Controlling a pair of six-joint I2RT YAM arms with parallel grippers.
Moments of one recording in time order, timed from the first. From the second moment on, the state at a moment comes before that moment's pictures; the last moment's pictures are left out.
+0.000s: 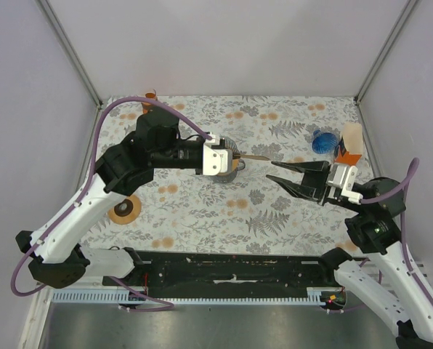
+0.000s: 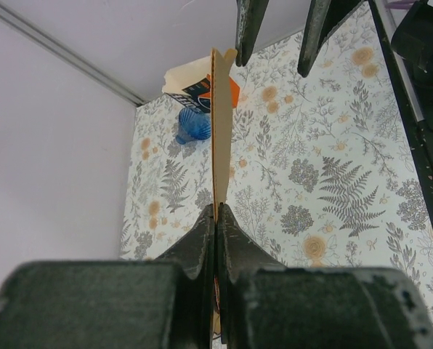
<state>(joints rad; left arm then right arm) -0.88 1.26 1.66 -0.69 0.53 0.78 0.48 0.62 0.84 0.21 -0.78 -0.14</state>
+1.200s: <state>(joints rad) -0.90 1.26 1.66 -0.69 0.47 0.78 0.48 0.61 0.89 0.14 -0.79 -0.18</state>
